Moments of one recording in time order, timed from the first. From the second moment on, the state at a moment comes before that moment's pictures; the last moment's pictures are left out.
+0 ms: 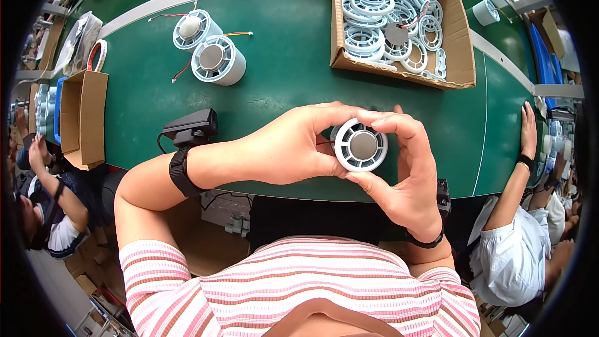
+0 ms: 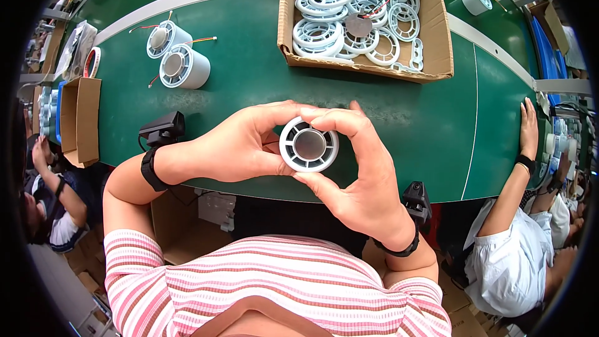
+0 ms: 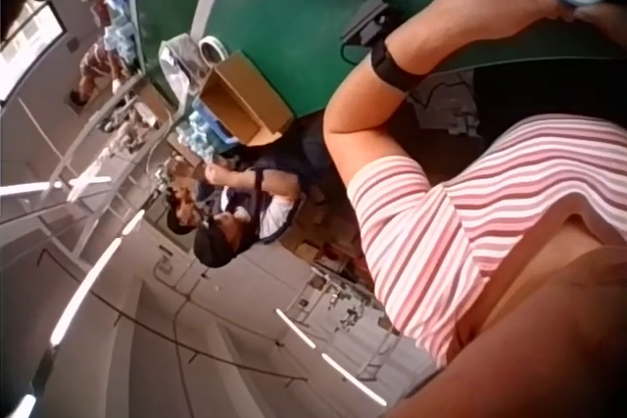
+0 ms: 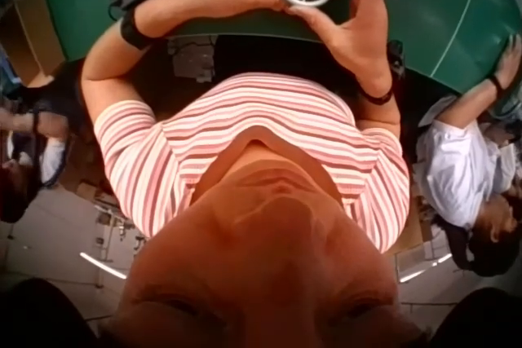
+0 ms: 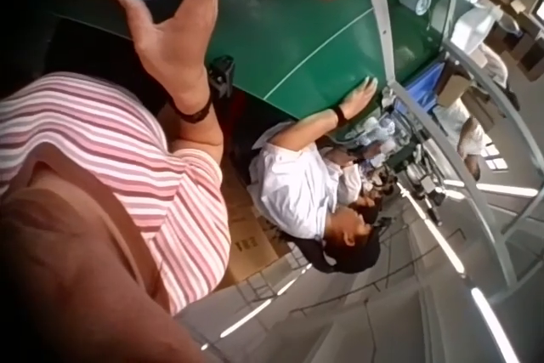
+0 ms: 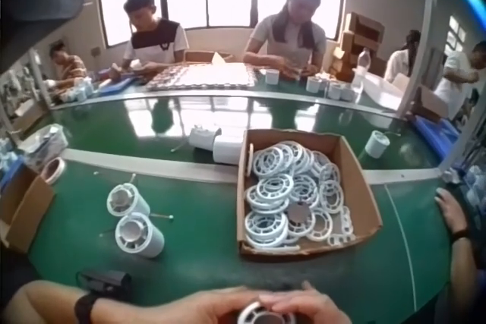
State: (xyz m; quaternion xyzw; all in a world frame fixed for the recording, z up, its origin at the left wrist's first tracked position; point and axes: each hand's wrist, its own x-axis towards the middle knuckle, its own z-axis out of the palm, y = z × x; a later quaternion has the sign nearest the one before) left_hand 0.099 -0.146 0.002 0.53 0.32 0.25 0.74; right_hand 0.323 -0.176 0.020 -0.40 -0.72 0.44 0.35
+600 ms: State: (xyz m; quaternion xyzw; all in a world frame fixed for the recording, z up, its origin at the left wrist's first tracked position) left_hand 0.089 -0.130 0.020 0.30 0.30 0.15 0.90; right_hand 0.323 -0.184 0.023 -0.43 -0.75 0.39 0.32
